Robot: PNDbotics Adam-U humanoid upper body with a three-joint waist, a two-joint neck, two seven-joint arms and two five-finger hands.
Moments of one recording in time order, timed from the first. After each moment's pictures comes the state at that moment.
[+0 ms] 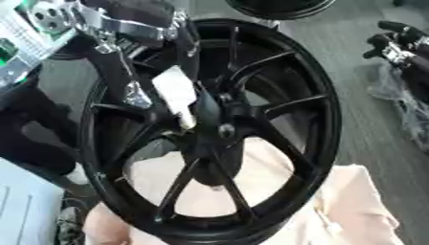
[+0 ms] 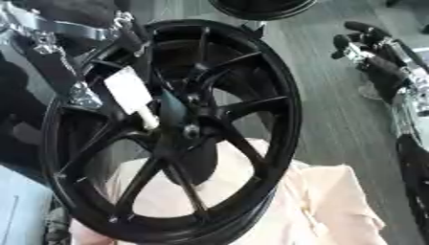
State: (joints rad) left arm -1.29 0.62 -0.68 -1.49 -0.18 -0.34 -0.78; right arm -0.46 -0.50 -0.27 -1.42 -0.21 0.03 0.31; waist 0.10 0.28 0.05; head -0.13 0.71
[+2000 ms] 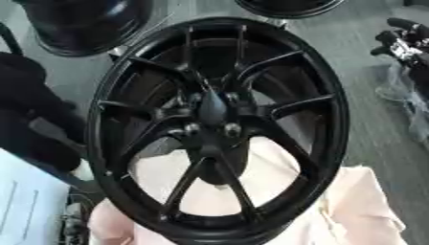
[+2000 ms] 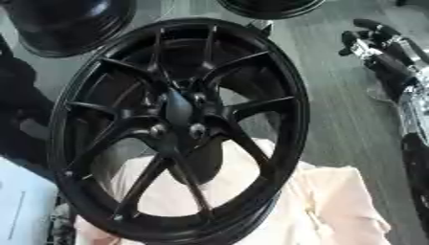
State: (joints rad) left arm -0.72 1.06 -0.07 -1.40 -0.17 -0.27 -0.81; right arm -0.45 -0.52 -0.29 -1.42 -0.22 0.03 0.28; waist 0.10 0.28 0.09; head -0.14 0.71
